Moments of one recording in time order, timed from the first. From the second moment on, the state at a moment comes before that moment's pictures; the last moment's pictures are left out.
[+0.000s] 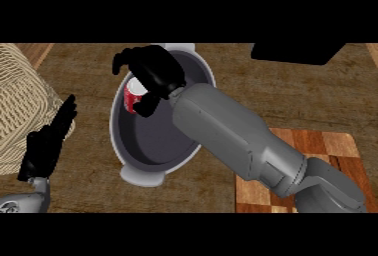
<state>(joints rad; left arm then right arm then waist) -0.08 0.30 0.03 -1.52 -0.09 0.03 0.14 -1.29 0.00 0.77 -0.67 0.21 -0.32 0.05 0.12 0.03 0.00</state>
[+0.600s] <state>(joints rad) -0.09 0.28 0.03 -1.50 -0.10 0.03 0.13 -1.28 0.00 0.70 -0.64 -0.06 -0.35 -0.16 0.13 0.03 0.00</state>
